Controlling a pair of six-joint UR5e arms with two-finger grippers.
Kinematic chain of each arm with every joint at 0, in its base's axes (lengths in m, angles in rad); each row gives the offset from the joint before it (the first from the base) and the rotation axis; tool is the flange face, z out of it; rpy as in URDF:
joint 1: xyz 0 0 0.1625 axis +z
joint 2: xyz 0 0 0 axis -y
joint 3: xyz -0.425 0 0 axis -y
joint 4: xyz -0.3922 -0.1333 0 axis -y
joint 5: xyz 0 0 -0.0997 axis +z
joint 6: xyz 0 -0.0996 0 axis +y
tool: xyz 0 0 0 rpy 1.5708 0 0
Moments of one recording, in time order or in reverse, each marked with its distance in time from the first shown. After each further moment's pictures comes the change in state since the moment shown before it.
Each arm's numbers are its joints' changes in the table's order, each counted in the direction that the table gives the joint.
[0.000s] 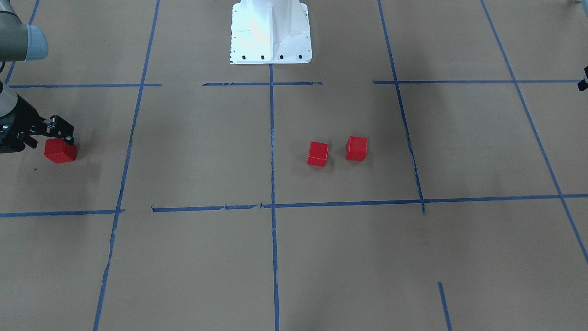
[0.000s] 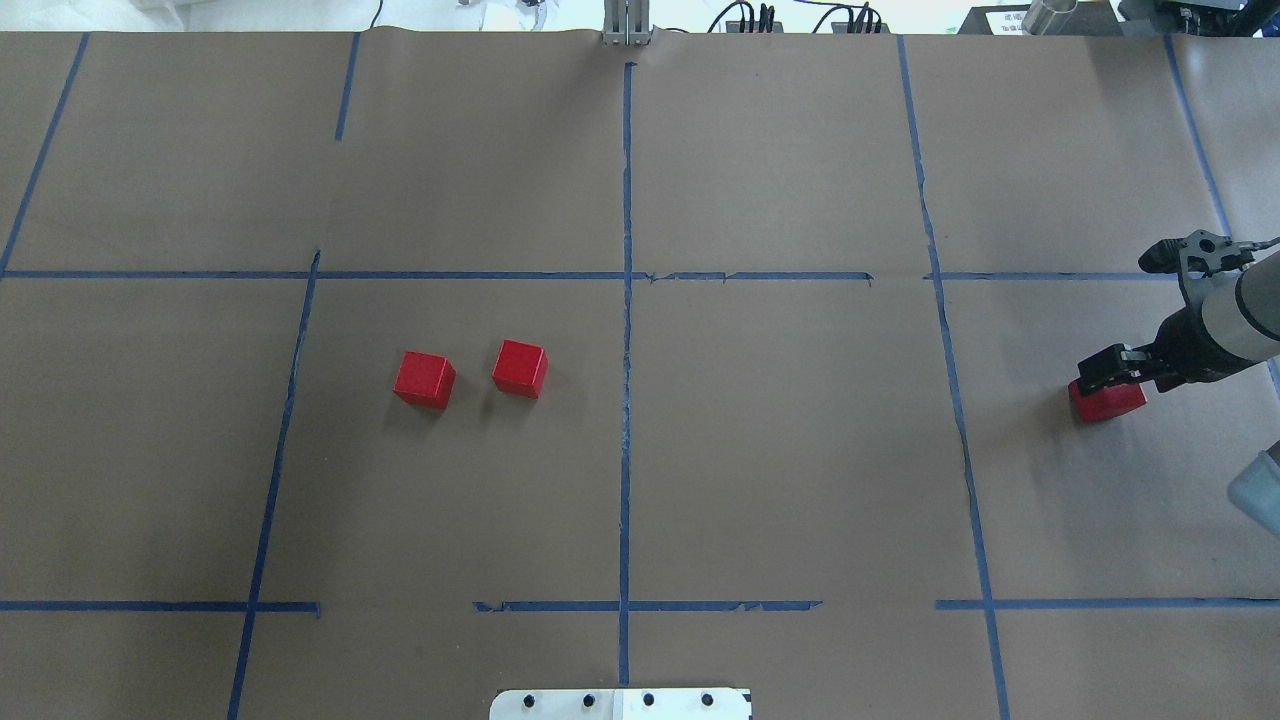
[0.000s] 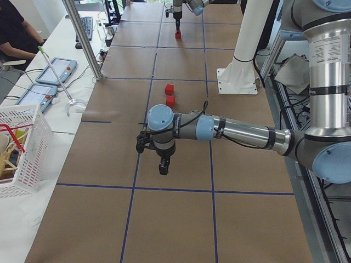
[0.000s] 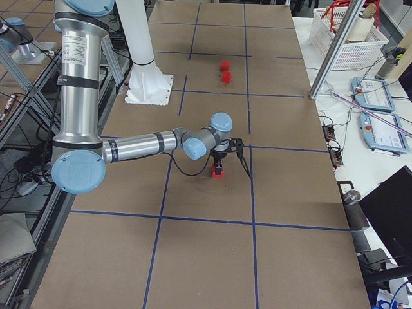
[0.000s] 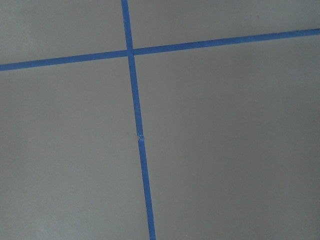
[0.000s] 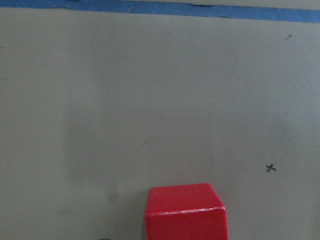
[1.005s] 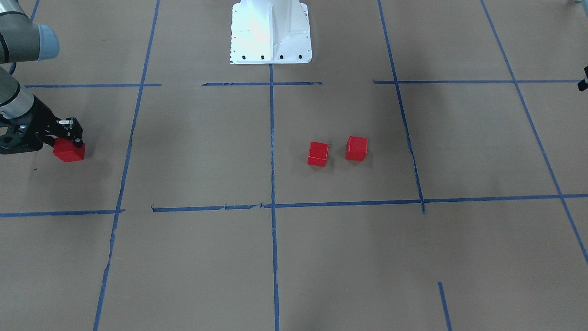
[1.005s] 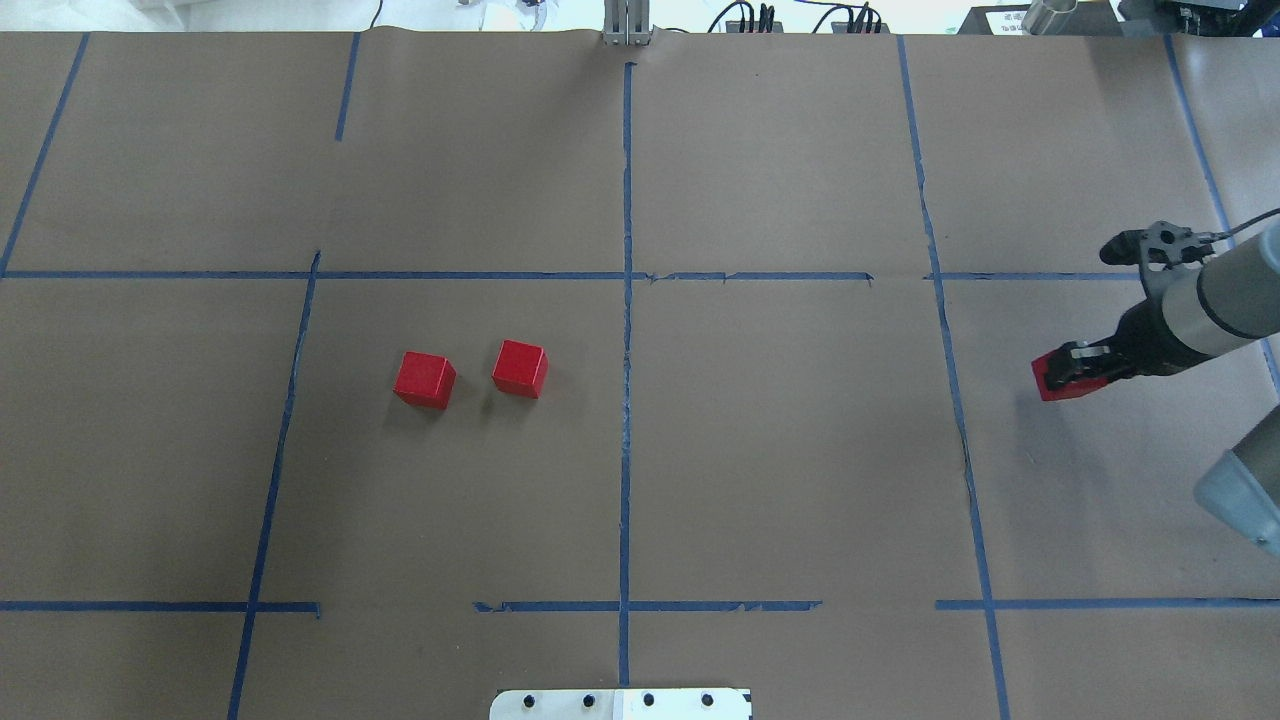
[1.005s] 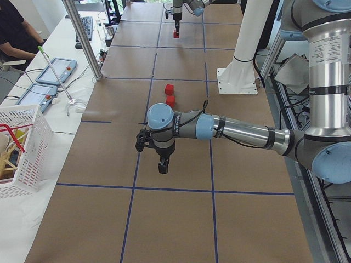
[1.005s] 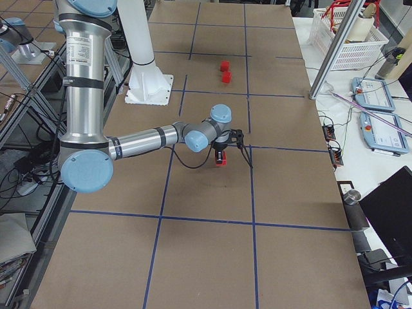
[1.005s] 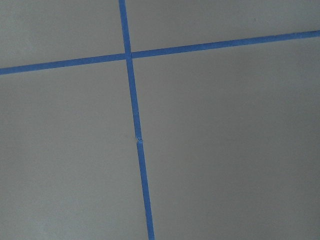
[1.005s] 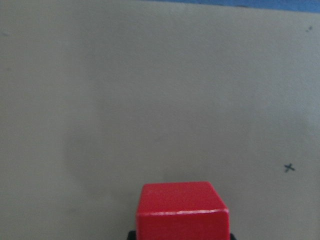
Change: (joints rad) left arm 0.000 -0.002 -0.007 0.000 0.001 0.000; right arm -0.059 0.073 0.077 -0.010 0.011 -0.087
